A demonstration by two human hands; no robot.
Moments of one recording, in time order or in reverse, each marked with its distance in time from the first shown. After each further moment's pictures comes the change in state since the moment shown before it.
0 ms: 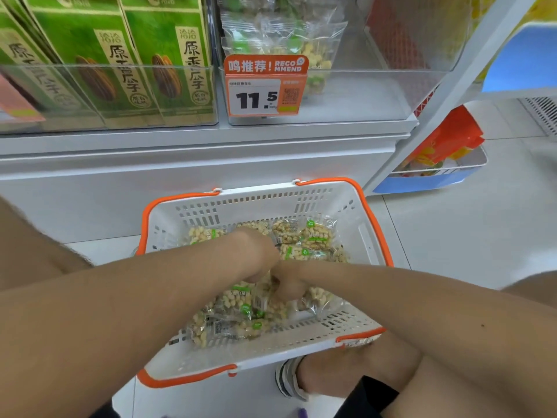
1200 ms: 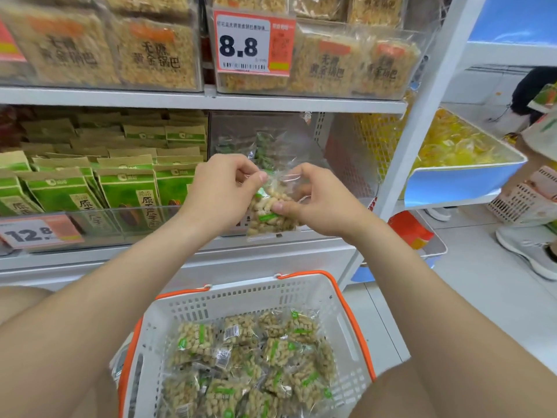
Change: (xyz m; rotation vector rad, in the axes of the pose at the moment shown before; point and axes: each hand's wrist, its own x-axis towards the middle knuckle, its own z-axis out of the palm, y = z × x) left_hand -0.144 -0.092 -0.132 -1.020 1.520 -0.265; right_hand -0.242 0.002 -0.200 0.511 1.203 -0.312
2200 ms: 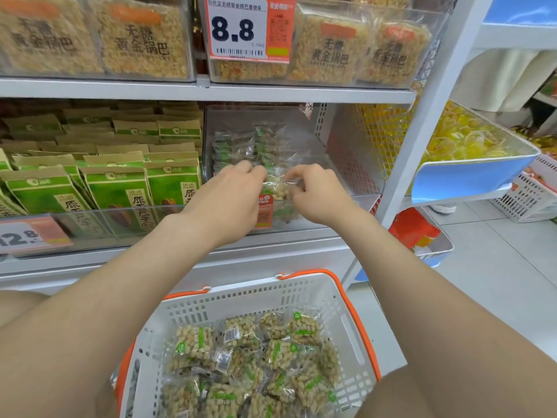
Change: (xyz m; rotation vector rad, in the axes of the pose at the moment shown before) left_hand 0.011 -0.021 0.021 0.595 -0.276 0.301; right_hand 0.048 0.032 0.020 -0.312 0.074 0.031
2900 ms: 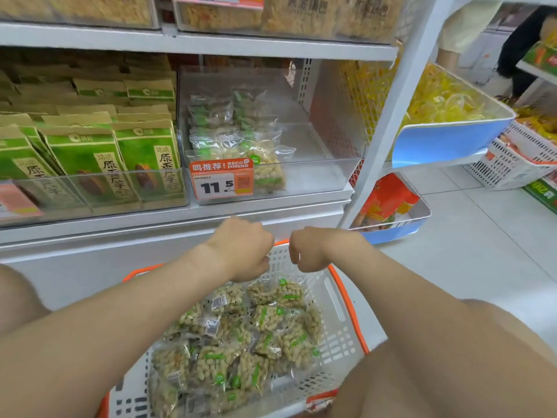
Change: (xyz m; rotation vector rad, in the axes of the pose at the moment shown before) left_hand -0.049 0.053 0.086 0.284 -0.417 0.284; right_hand -0.080 0.061 0.056 -0.529 -0.799 0.070
